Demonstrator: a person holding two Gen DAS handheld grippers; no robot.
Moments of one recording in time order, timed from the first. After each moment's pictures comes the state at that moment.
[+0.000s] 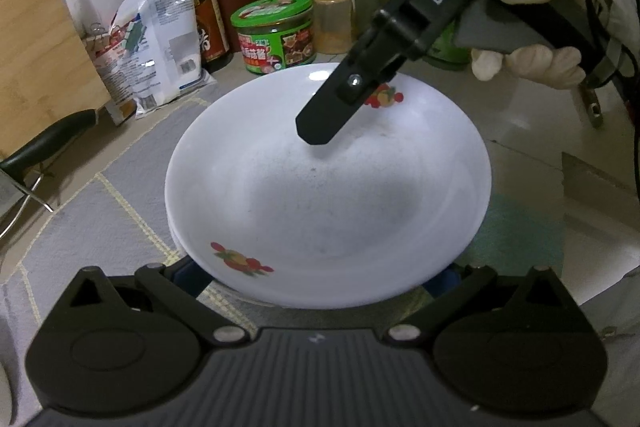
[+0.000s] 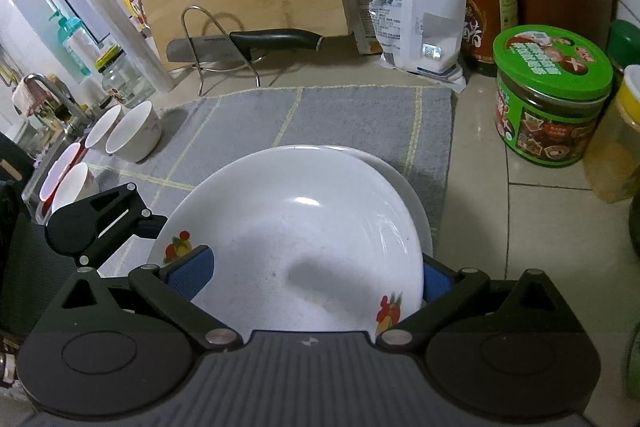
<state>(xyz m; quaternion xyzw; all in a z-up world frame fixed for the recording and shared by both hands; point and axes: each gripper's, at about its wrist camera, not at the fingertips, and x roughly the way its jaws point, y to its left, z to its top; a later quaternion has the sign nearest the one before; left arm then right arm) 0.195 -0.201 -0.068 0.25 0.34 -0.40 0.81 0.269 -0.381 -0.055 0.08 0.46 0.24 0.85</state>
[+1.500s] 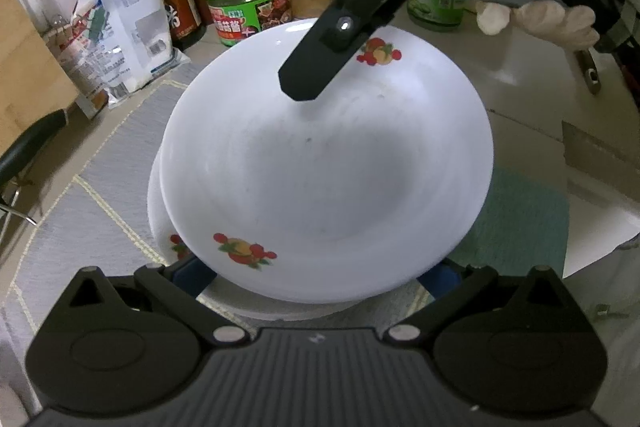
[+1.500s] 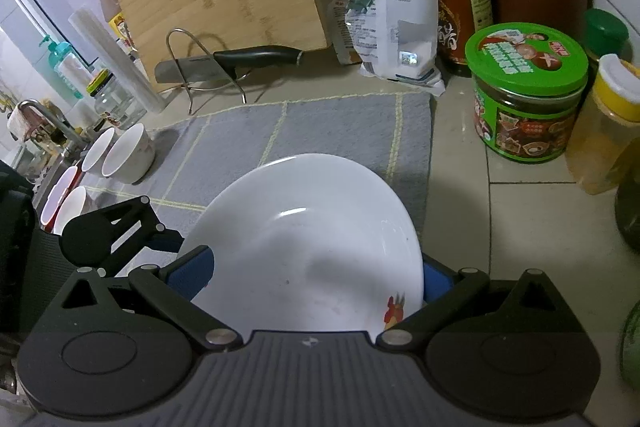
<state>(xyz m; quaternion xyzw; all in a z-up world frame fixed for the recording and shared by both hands) 0.214 -0.215 -0.076 0.29 0.38 -0.42 0.77 0.268 -0.396 -0.047 0.11 0.46 0.21 0.85</state>
